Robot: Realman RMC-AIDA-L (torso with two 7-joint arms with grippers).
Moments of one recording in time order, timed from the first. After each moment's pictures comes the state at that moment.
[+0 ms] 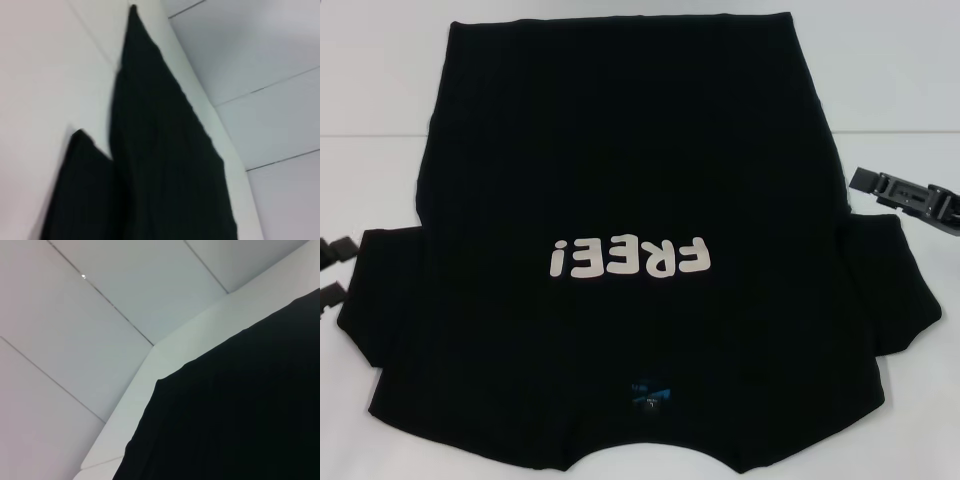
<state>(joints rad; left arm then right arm) -0.32 -2.03 0.24 0.75 2.06 1.53 -2.35 0.53 2.04 -0.49 -0.59 -1.91 -1.32 1.92</state>
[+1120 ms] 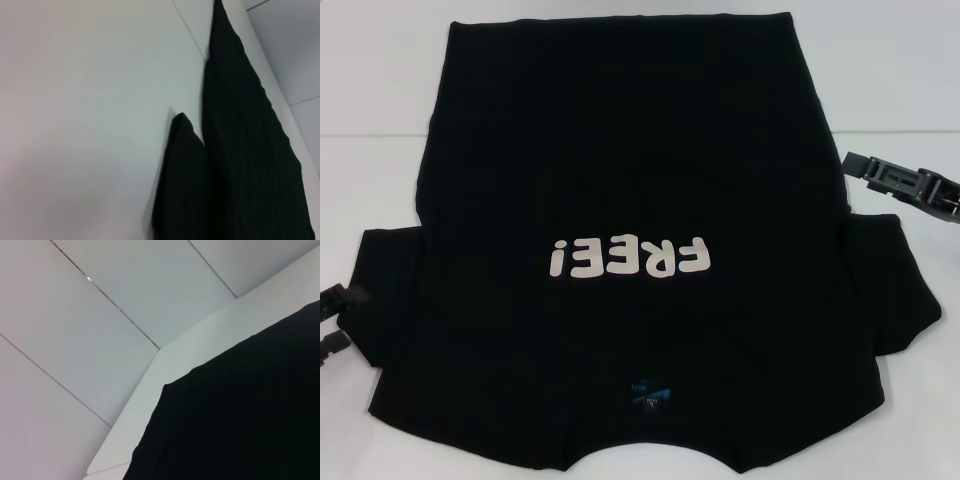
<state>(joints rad) -0.33 -2.03 0.25 0.63 2.17 1.32 -2.33 0.56 2.04 -0.48 -0.58 -1.91 -1.31 1.93</state>
